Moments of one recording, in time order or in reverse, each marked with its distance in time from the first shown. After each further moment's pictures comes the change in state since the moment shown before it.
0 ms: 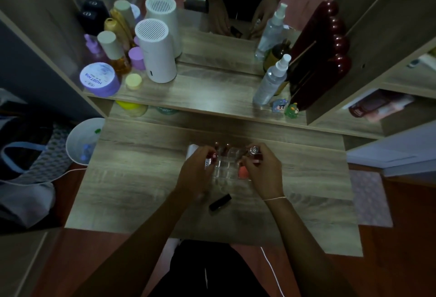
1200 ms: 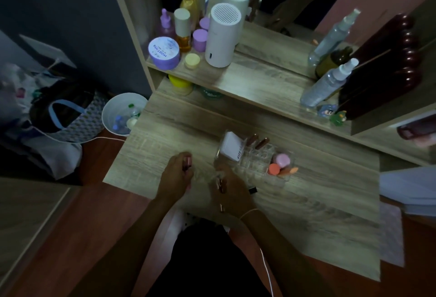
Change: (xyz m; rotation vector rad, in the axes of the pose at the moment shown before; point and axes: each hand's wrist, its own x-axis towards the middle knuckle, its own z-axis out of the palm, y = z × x) left_hand -0.089 -0.097 -0.058 0.051 0.172 -0.346; right_hand -0.082 -0.022 0.110 -0.075 -0.577 -0.072
